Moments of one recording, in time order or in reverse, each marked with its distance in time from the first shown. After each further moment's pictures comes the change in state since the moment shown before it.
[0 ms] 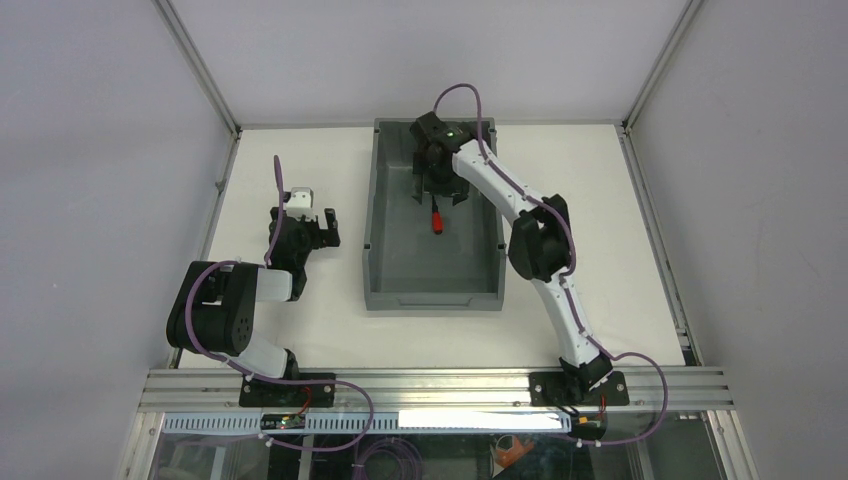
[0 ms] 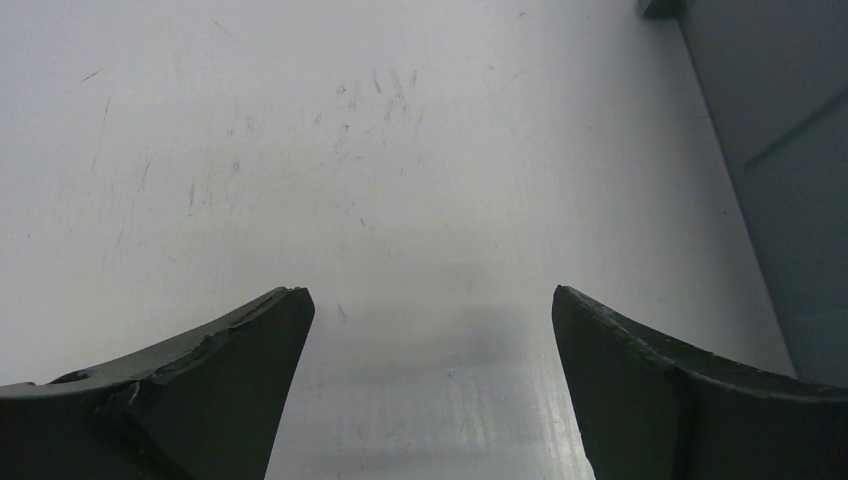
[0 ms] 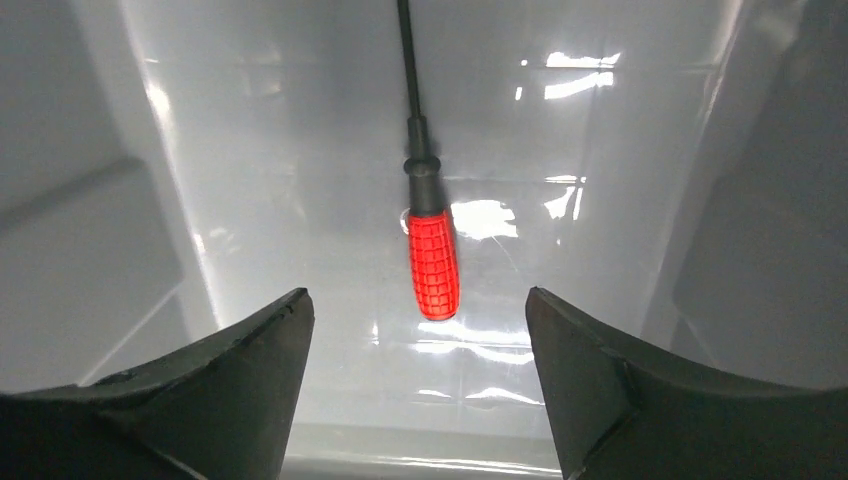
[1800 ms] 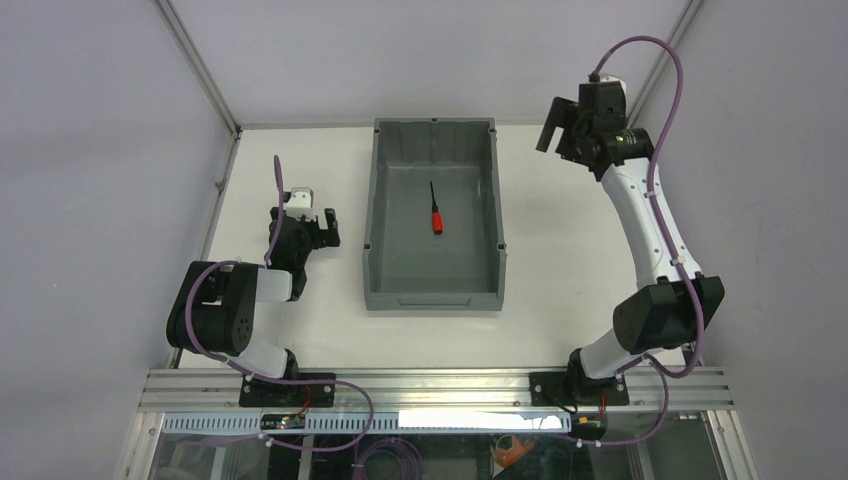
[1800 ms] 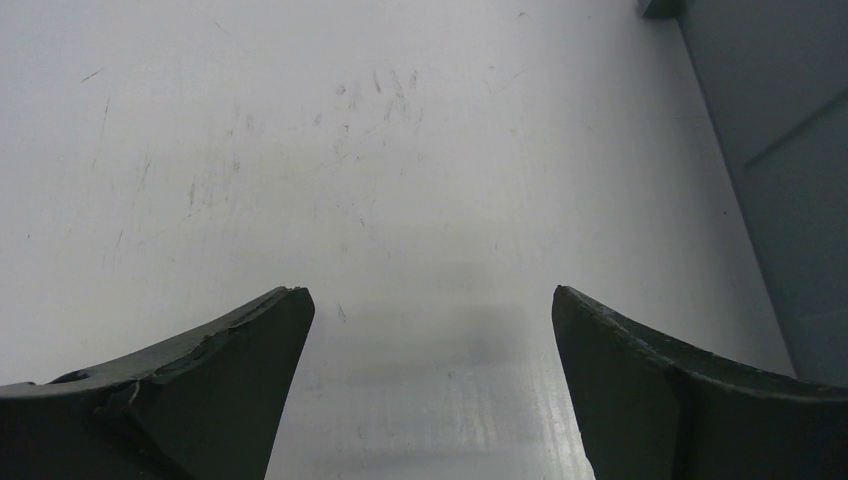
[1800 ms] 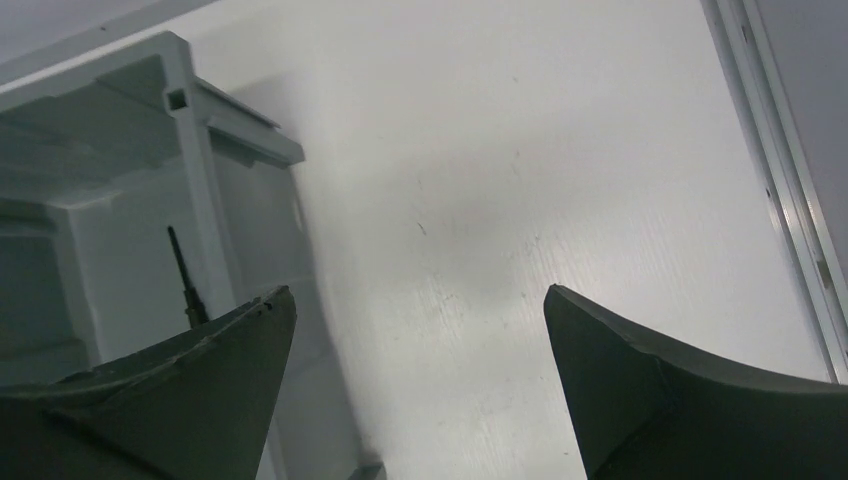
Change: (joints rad) left arm 0.000 0.000 0.000 0.000 0.000 0.000; right arm -0.473 -0.835 -0.635 0.363 0.071 -0.249
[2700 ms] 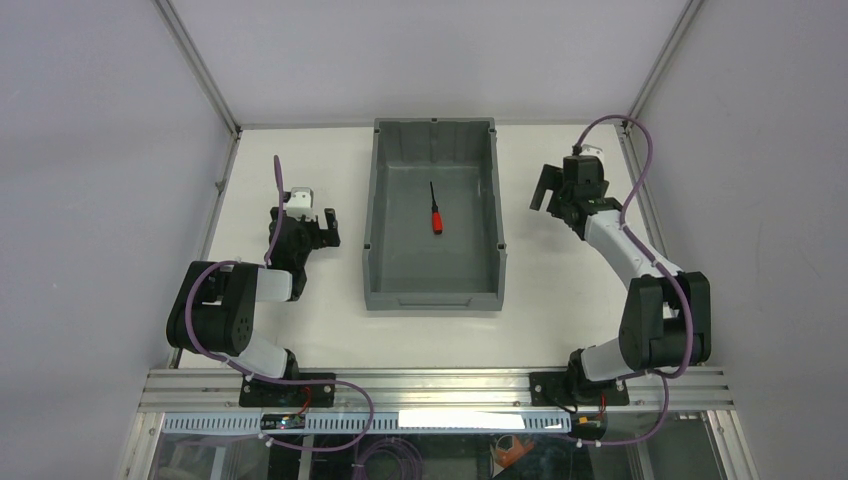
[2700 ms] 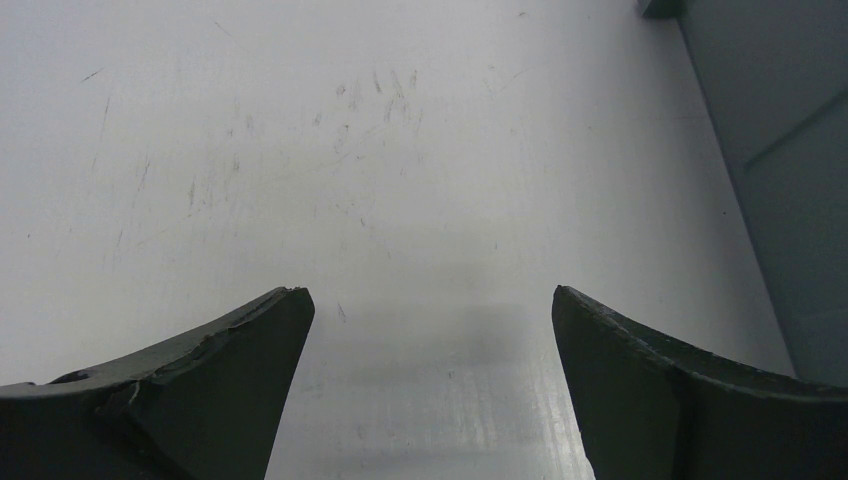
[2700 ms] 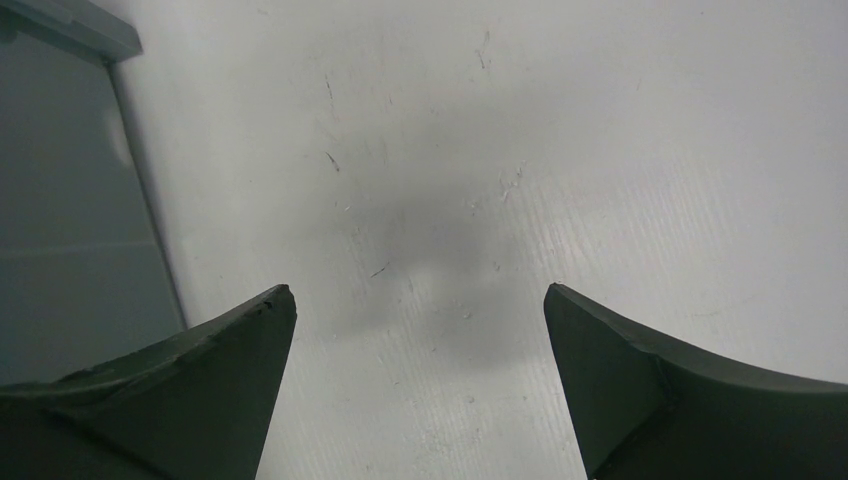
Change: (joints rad) left arm 0.000 0.000 0.000 0.000 0.000 0.000; right arm -0.035 -0.103 -0.694 0.522 -0.006 -0.026
